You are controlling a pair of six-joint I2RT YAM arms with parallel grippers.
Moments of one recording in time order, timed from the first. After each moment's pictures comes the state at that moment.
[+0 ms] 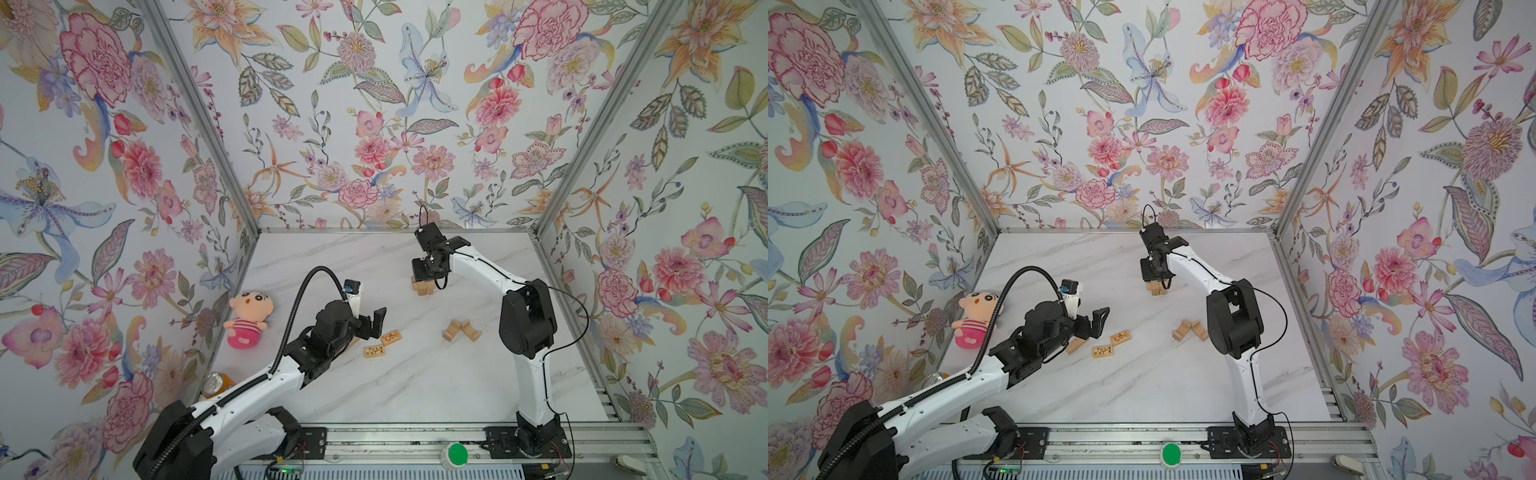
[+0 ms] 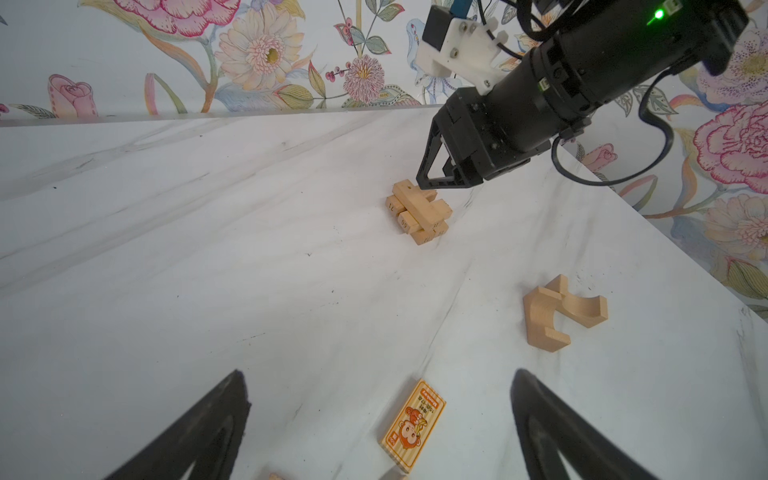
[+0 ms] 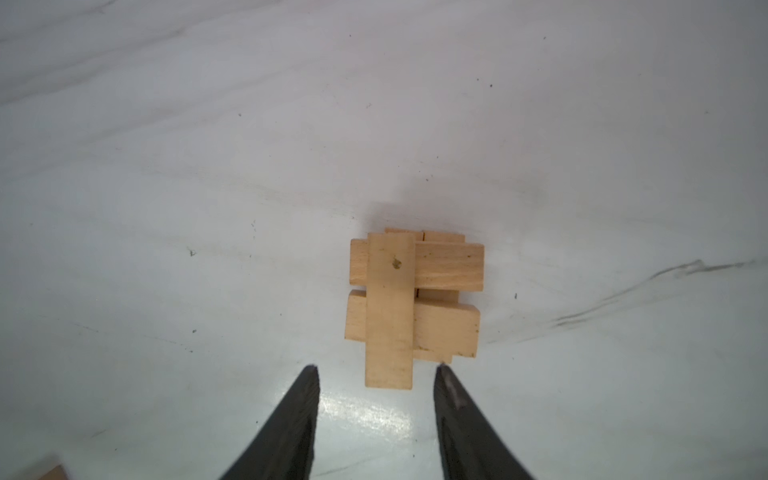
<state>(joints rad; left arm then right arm) -0.69 1.05 0.56 0.08 -0.14 -0.29 0.54 2.13 1.86 -0.83 0.06 0.28</state>
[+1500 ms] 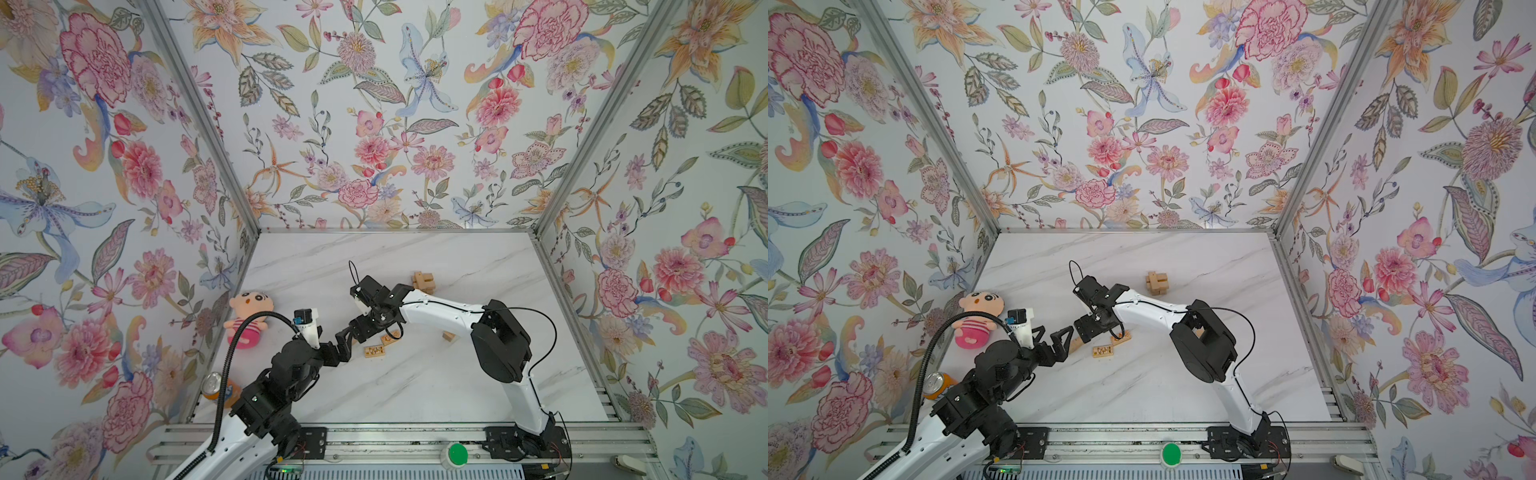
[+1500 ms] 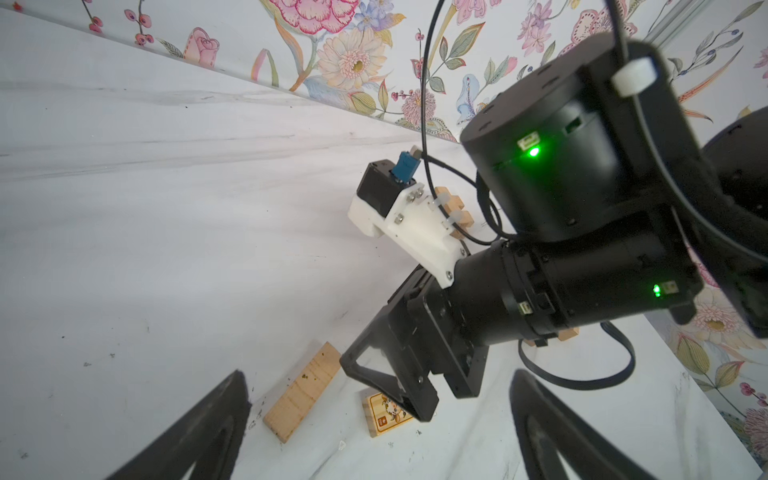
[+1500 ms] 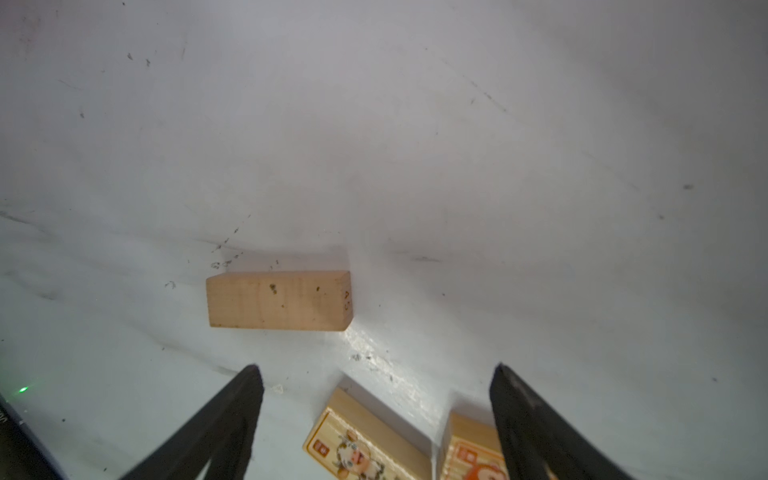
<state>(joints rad) -0.69 0.42 0.38 -0.32 -0.26 -0.54 0.99 2.16 1.71 -0.69 -0.08 0.31</state>
